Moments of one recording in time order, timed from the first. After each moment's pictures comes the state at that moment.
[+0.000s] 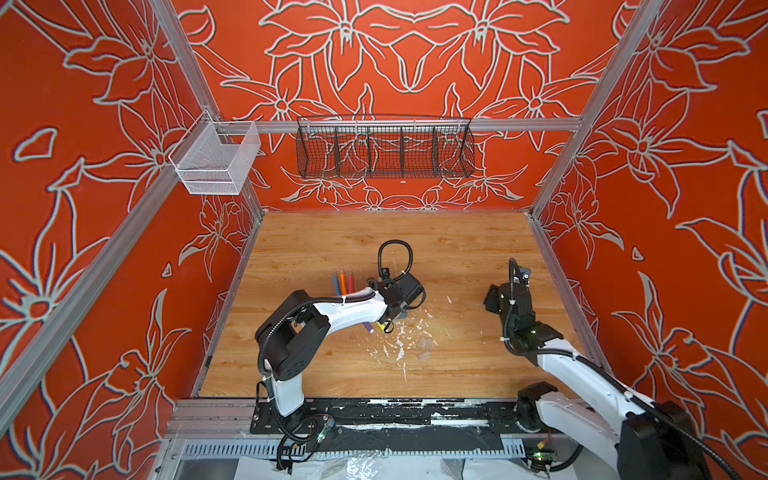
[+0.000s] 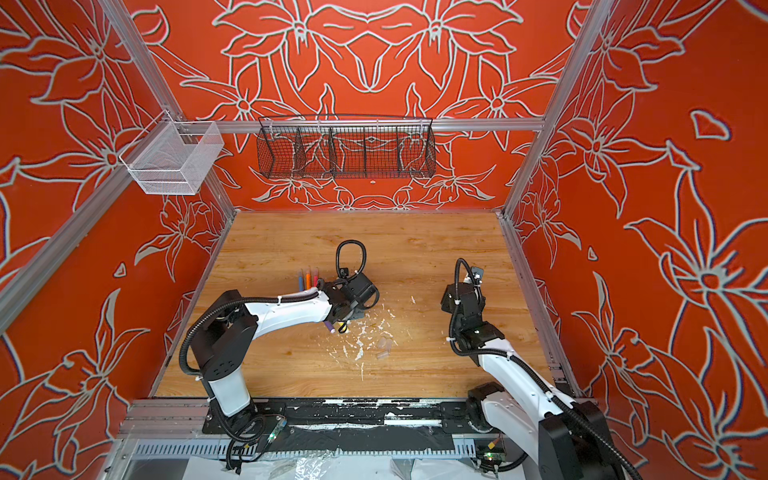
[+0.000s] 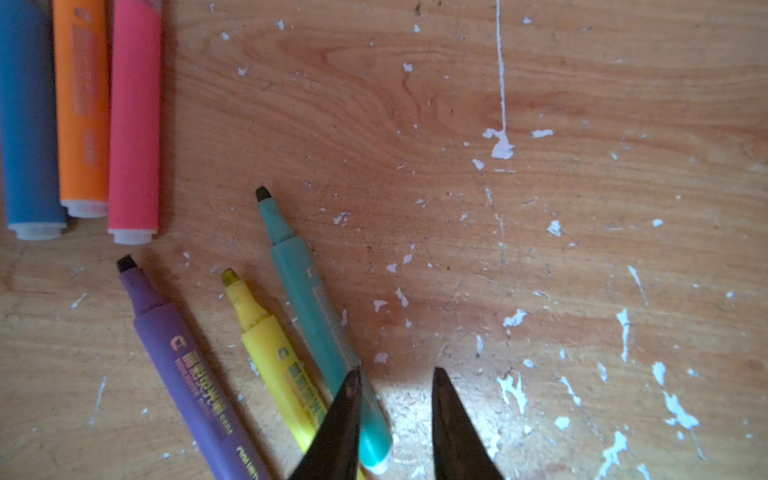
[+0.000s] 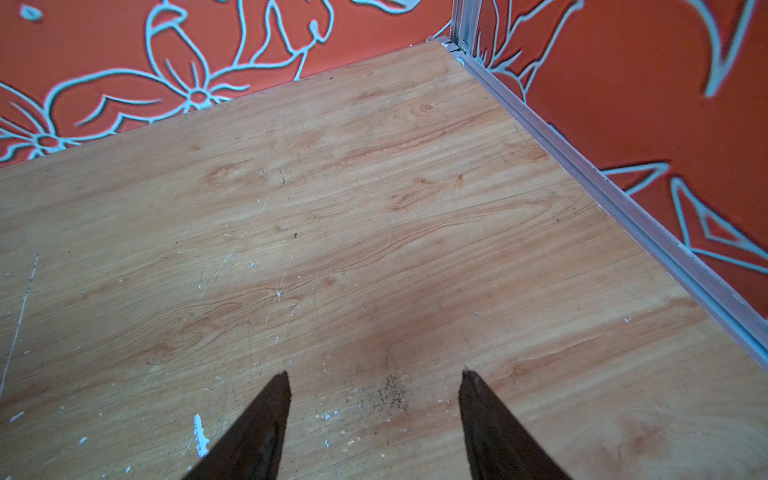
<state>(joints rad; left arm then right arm) -0.81 1.81 1.16 -0.59 -0.39 -0.94 0.30 0.97 0.42 -0.02 0.49 0.45</state>
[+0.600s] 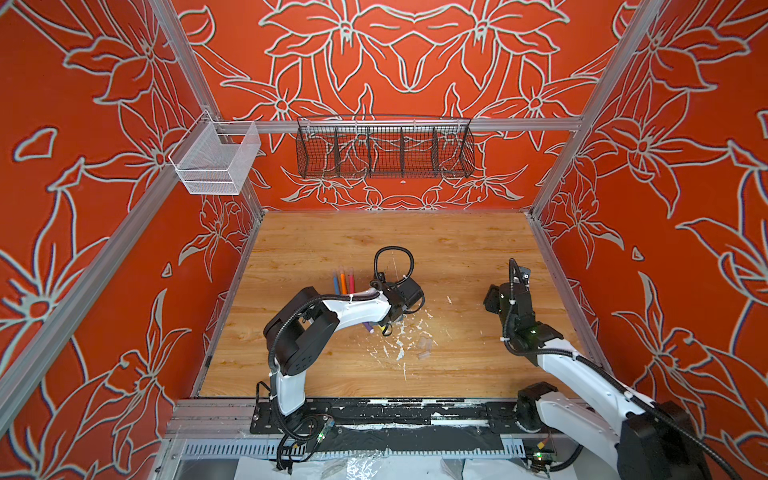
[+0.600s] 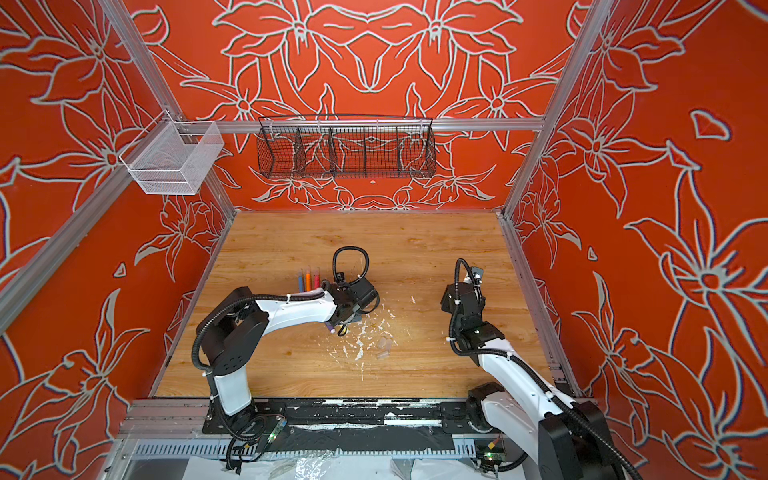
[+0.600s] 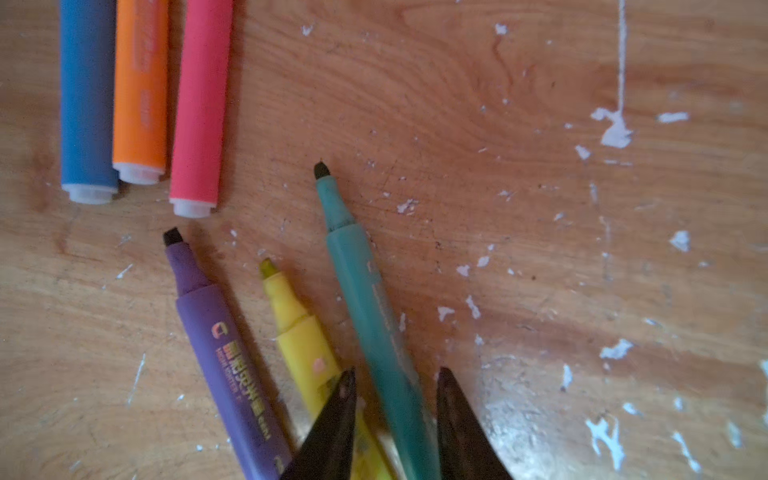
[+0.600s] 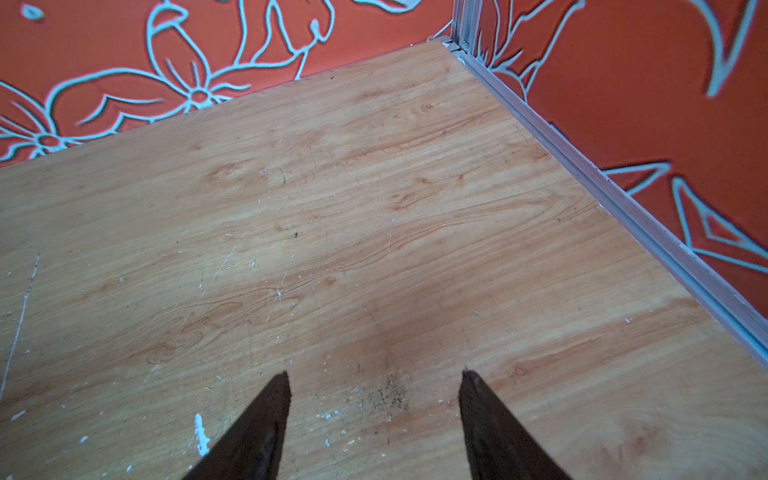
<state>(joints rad) -0.81 1.87 1.16 -0.65 -0.45 -1.01 0.30 0.97 0.42 -0.02 0.49 0.45</state>
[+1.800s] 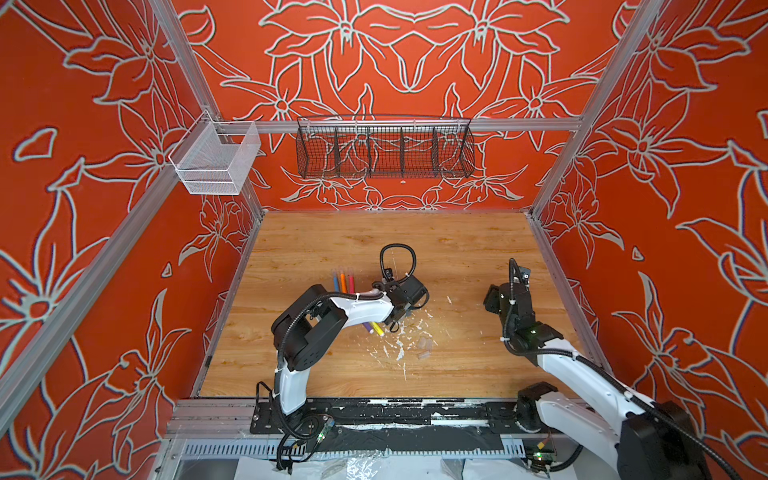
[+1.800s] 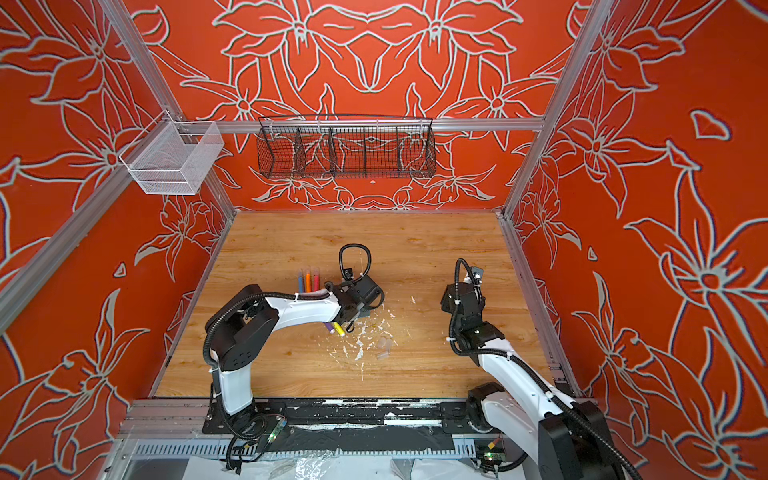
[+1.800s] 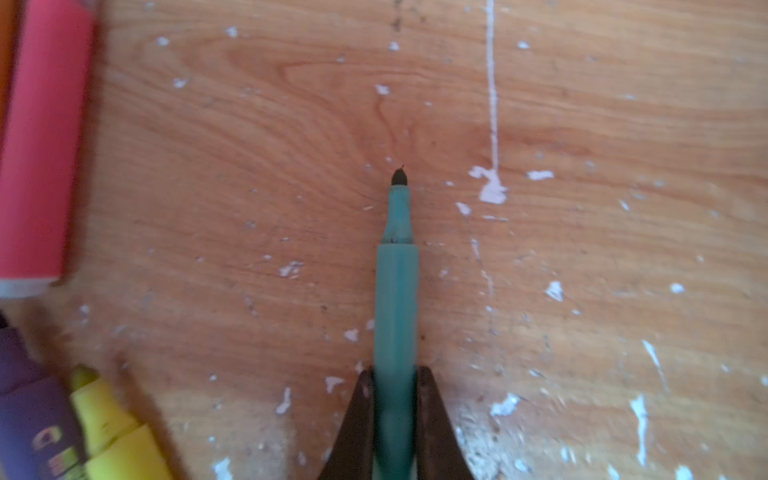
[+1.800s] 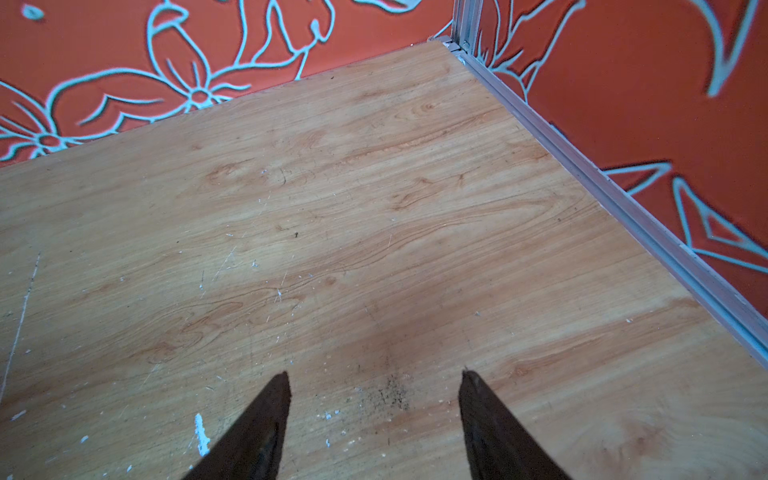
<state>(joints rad) -0.81 1.91 1.14 -0.40 -0.39 -0.93 0.30 0.97 0.42 -0.02 0.49 0.45</state>
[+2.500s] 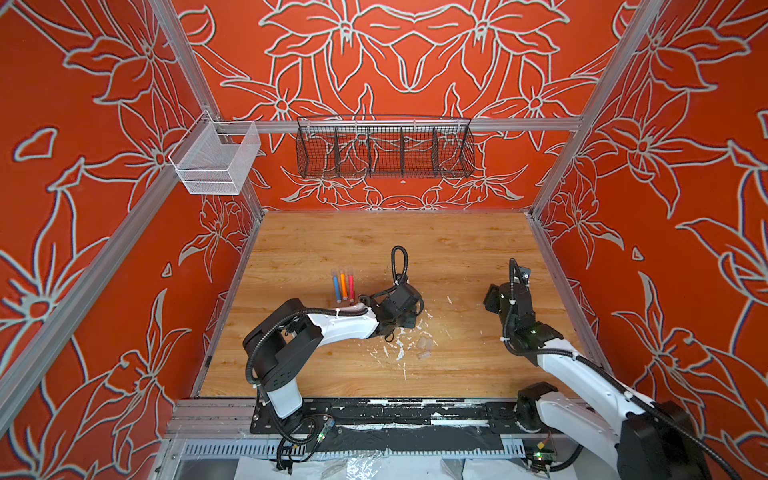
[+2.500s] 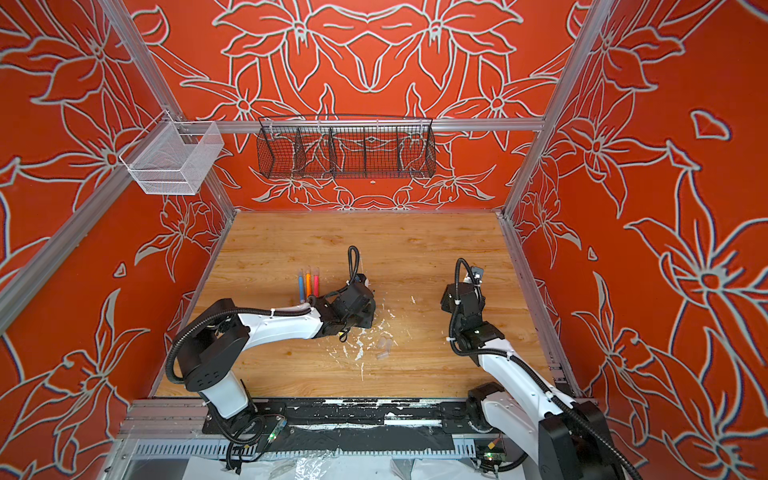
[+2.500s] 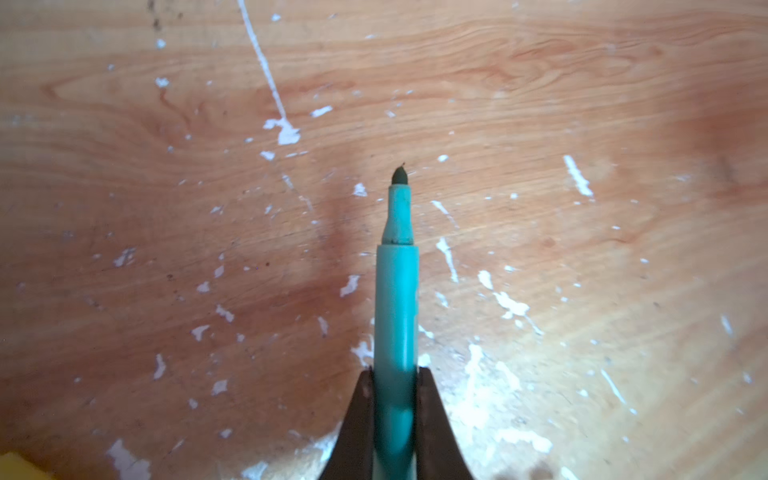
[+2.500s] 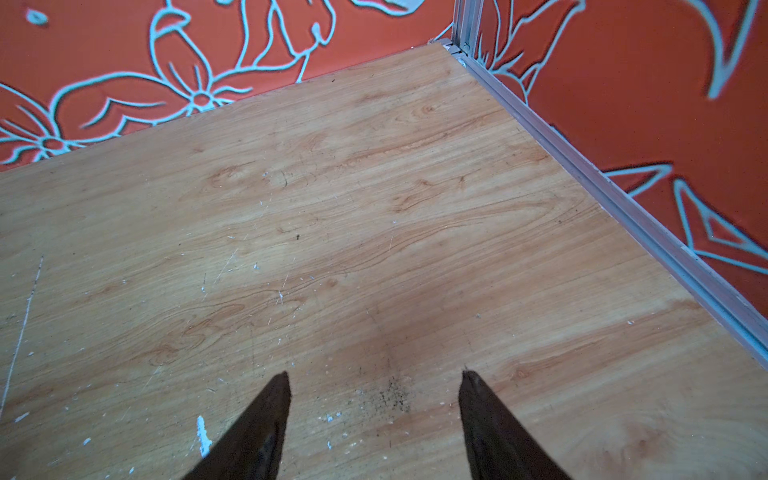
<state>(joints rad) -0.86 1.70 0.93 -0.12 -0.20 -0.63 0.30 0.97 0.42 -0.02 0.49 0.45</state>
